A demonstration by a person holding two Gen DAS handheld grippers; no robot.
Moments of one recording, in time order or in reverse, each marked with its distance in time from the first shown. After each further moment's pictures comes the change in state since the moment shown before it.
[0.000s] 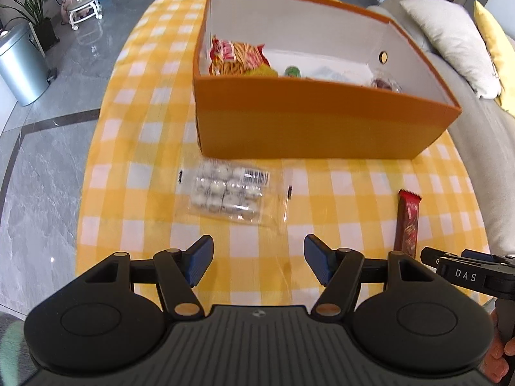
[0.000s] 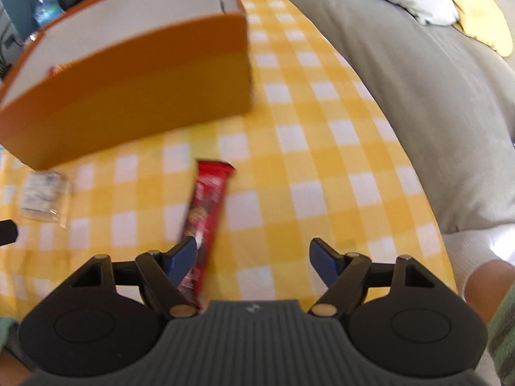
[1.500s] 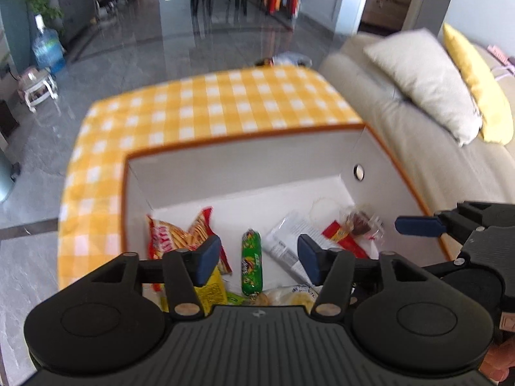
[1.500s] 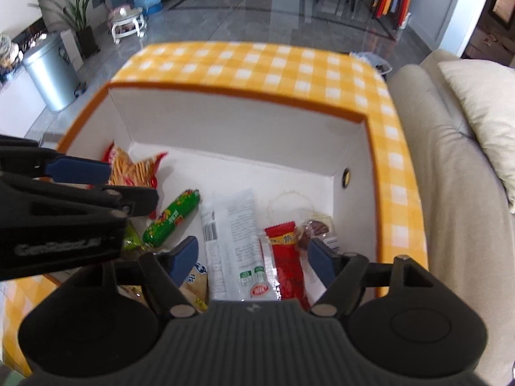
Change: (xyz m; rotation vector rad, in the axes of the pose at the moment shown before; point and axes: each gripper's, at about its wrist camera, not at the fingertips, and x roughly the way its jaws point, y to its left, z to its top) left arm 0.012 -0.043 0.171 0.169 -0.193 -0.059; right arm 0.002 0.097 0.190 -0.373 -0.147 0.152
